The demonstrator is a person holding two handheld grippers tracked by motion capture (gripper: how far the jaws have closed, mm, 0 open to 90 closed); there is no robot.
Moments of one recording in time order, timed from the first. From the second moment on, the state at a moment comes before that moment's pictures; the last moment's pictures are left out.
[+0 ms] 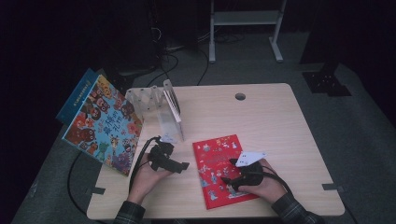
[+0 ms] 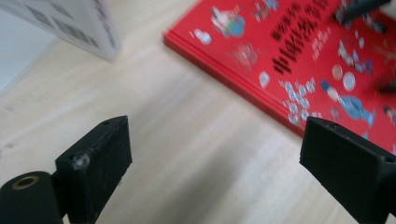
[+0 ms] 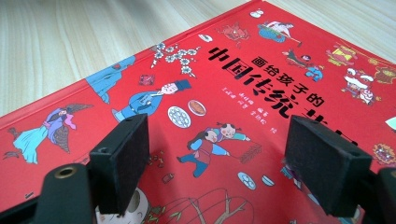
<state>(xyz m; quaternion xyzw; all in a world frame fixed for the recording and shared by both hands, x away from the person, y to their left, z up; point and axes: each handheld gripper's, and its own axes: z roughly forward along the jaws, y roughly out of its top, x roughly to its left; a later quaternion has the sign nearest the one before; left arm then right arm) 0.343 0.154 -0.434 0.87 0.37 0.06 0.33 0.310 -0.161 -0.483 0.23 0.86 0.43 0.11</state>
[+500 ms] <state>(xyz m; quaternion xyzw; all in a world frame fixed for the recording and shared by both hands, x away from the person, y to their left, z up) 0.319 0.128 -0.465 0.91 0.31 0.04 0.29 0.309 -0.174 -0.478 0.25 0.86 0.43 0.11</state>
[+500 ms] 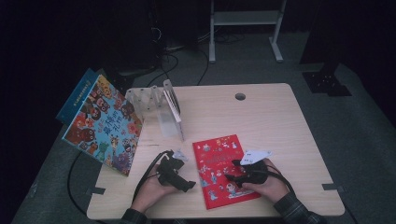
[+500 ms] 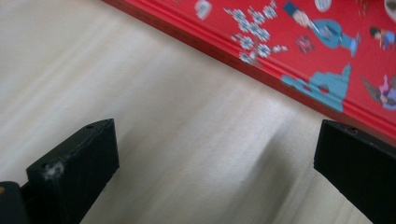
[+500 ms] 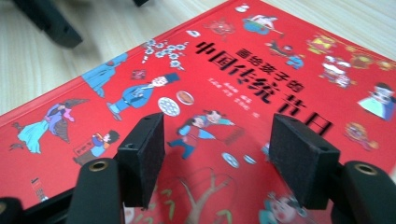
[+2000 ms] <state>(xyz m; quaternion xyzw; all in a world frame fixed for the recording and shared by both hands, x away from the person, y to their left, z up) 0.311 0.089 -0.485 0.90 0.22 0.10 0.37 0.363 -0.223 -0.482 0.36 0.83 0.42 0.09</state>
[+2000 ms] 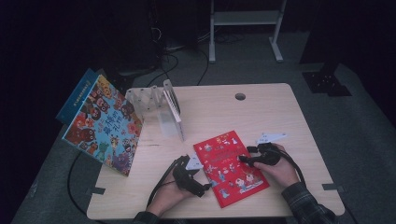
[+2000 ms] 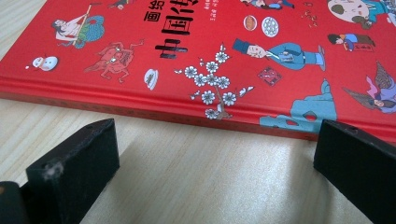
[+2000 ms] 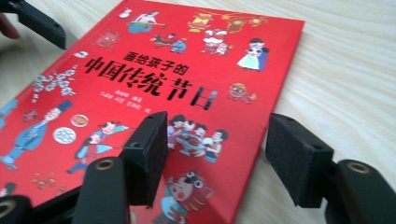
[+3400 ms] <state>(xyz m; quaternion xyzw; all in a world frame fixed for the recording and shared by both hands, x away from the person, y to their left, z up) 0.313 0.088 -0.485 0.90 0.20 0.09 0.37 0.365 -0.237 -0.478 0.41 0.80 0.44 0.05</state>
